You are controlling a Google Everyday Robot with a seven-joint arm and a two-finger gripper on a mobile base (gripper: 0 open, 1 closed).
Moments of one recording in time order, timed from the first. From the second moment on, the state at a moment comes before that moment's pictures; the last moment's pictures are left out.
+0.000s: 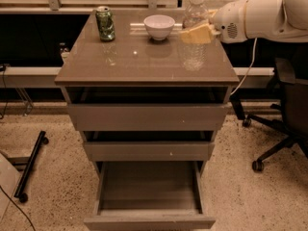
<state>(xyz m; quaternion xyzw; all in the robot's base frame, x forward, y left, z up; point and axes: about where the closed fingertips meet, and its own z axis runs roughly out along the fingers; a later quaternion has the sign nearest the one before) 0.673 -0.107 0.980 -0.44 0.70 0.24 0.51</state>
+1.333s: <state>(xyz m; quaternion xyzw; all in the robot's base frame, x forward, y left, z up) 0.539 -0.037 0.882 -0.46 0.65 0.29 0.53</state>
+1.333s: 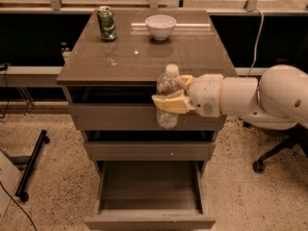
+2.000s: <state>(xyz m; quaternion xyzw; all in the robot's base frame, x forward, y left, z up) 0.541 -0.028 0.837 -0.42 0.67 0.30 0.52</state>
